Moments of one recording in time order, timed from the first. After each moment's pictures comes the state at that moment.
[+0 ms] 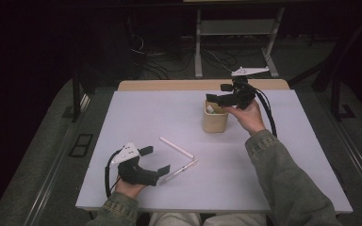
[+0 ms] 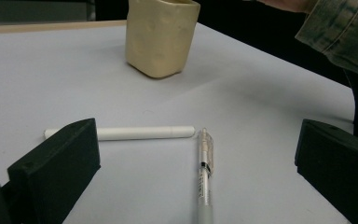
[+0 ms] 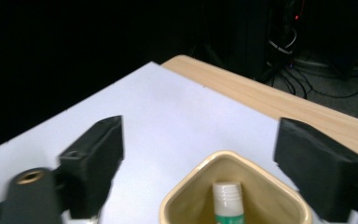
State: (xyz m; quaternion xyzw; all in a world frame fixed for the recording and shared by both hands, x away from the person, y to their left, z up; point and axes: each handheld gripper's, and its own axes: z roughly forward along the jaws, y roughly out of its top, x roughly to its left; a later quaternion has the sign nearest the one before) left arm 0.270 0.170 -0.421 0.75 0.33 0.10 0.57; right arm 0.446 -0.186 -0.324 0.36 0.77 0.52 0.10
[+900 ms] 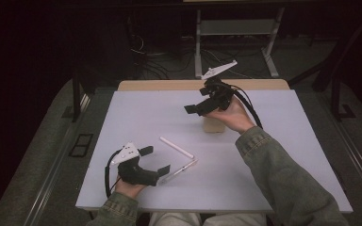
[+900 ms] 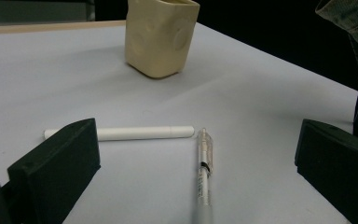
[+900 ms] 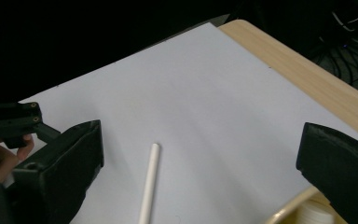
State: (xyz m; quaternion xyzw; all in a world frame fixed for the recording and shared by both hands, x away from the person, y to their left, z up) left arm 0.270 0.169 -0.421 0.75 0.33 0.10 0.57; right arm 0.427 -0.116 -0.297 0.28 0.85 0.45 0.06
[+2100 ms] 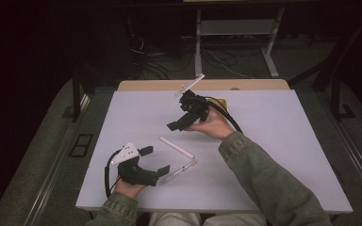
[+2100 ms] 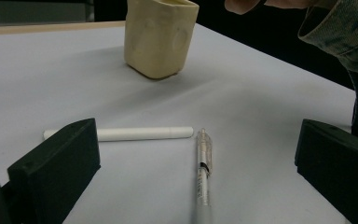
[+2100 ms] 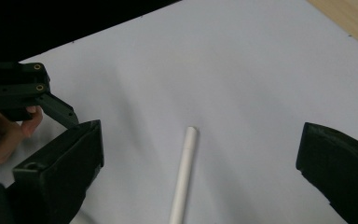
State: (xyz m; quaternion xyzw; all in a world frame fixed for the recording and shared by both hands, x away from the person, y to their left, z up) left arm 0.270 0.170 -0.421 0.75 0.33 0.10 0.57; right arm 0.425 -0.056 -0.334 0.23 0.89 0.38 0.02
